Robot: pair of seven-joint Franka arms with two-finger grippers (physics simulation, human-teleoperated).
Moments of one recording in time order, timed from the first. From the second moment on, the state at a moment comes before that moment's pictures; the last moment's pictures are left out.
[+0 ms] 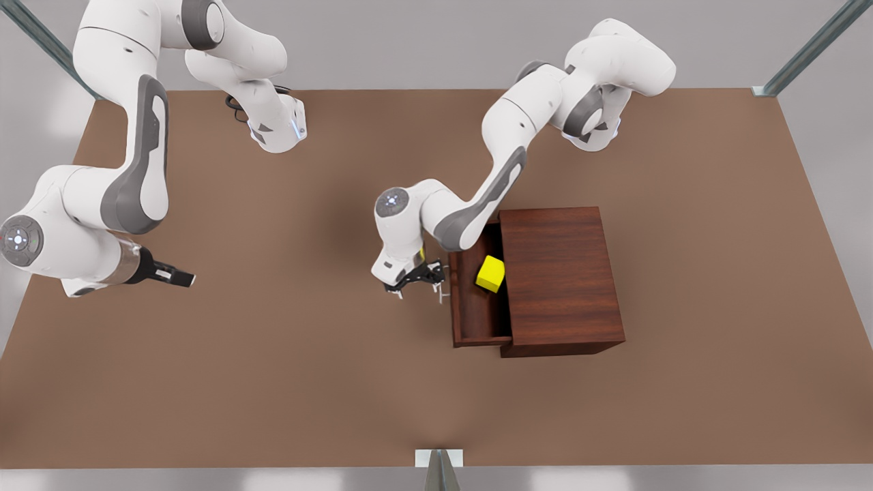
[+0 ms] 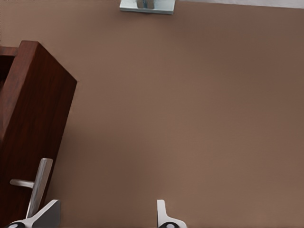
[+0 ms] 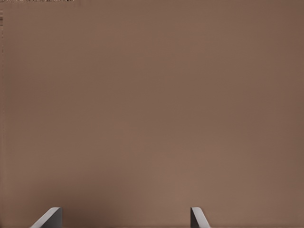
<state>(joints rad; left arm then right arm) -0.88 1.06 0.10 -0.78 0.22 1.93 -1.05 0.12 0.31 -0.23 -1.48 0.11 1.60 0.22</state>
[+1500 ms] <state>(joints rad) -0.70 0.95 0.11 -0.87 0.06 1.65 -0.64 0.12 0.31 -0.23 -1.48 0.11 1.61 0.27</state>
